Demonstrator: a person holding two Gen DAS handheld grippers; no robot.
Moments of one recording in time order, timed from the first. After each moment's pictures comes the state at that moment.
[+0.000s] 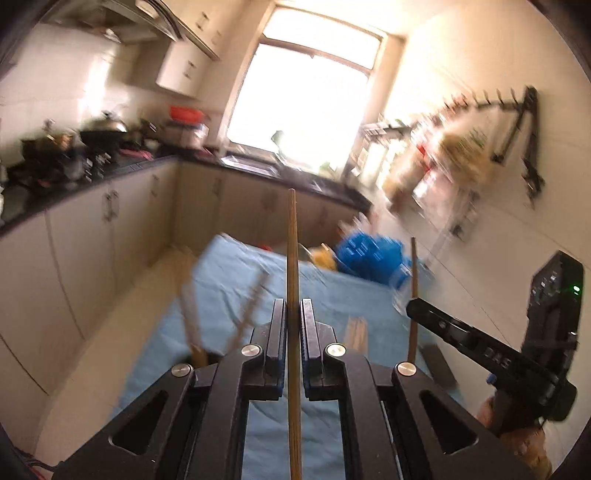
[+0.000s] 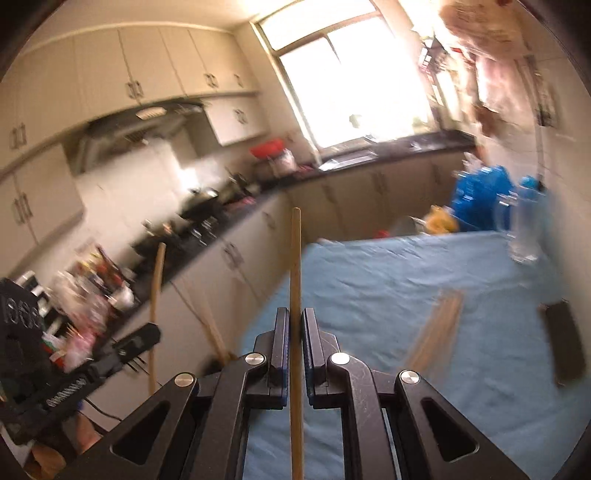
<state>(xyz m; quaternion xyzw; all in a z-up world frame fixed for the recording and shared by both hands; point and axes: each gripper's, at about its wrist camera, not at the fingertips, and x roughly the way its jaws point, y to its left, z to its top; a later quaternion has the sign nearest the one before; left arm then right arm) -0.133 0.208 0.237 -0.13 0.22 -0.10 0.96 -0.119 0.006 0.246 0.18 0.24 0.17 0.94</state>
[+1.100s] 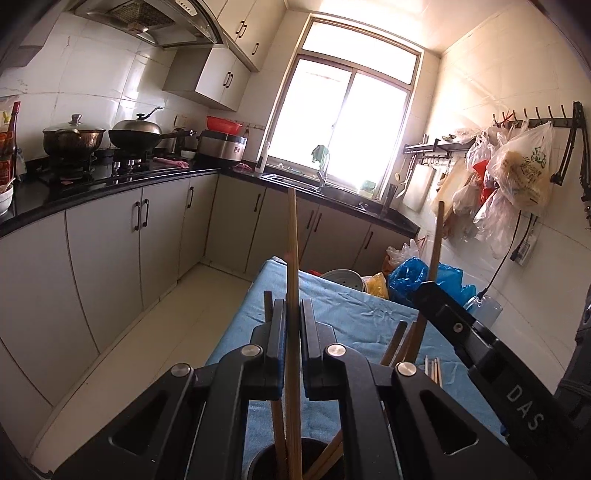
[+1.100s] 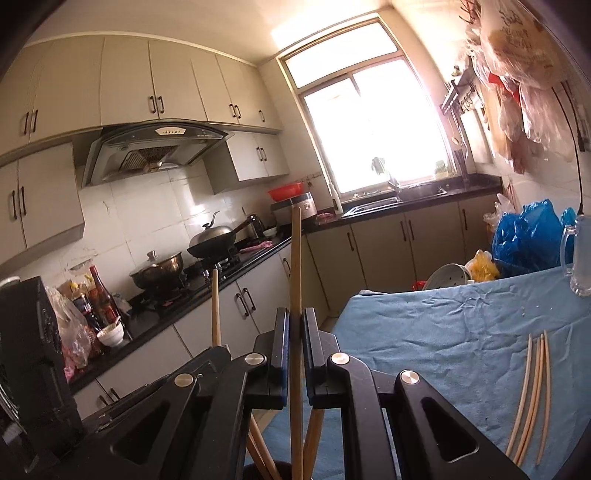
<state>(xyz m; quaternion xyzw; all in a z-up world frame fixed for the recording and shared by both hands) -0.034 0.258 0.170 -0.14 0.20 -0.03 0.97 -0.042 0.118 0.201 0.15 0.15 0.15 0.97</state>
